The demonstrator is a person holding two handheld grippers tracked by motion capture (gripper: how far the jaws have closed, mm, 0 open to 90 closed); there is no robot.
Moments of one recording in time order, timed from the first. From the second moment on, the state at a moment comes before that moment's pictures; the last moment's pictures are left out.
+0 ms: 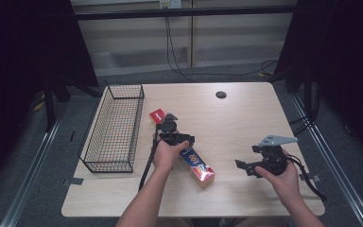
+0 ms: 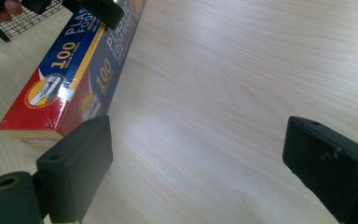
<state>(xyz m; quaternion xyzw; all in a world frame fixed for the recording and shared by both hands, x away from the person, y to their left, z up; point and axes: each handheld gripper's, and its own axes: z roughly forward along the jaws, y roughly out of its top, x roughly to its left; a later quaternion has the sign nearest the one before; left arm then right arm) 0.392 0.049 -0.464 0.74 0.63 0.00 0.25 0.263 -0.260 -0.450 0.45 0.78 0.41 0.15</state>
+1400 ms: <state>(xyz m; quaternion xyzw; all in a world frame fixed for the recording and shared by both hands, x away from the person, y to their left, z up) 0.395 0.054 -0.448 0.77 0.62 0.02 0.12 0.263 -0.263 -0.446 0.46 0.77 0.42 0.15</state>
